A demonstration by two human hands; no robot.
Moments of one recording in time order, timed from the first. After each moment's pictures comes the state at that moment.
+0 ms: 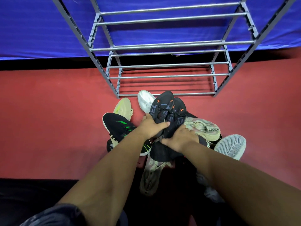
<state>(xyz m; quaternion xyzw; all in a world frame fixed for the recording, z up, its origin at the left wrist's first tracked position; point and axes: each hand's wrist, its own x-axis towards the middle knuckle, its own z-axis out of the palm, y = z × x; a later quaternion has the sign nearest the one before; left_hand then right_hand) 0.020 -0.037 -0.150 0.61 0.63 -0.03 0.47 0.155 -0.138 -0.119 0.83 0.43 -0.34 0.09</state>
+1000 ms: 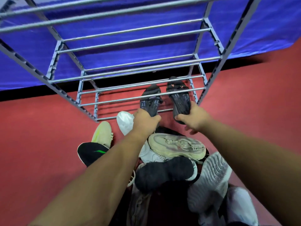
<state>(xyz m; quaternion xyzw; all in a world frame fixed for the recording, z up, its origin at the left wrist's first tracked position) 0.135 0.032 -0.143 0.62 0.66 0.10 0.41 0.323 -0.067 -0.077 0.82 0.35 -0.40 -0.22</state>
